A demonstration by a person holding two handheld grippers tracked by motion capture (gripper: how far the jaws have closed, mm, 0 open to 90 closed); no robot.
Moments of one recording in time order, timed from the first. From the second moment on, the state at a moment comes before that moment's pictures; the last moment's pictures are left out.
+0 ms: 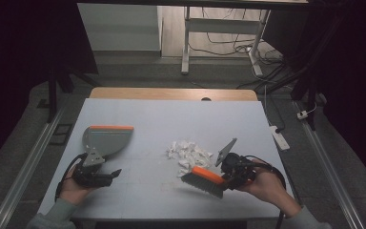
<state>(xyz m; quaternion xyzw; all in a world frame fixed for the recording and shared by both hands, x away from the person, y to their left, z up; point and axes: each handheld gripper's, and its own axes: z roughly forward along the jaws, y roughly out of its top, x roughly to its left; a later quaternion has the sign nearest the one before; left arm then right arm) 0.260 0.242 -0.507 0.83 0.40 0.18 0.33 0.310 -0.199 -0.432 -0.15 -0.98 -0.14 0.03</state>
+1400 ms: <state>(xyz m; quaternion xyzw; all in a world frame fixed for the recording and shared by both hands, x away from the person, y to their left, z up) 0.259 0.242 -0.506 0.83 0.40 0.19 0.34 0.368 -0.202 -0.398 -0.22 -0.94 -0.26 -0.09</state>
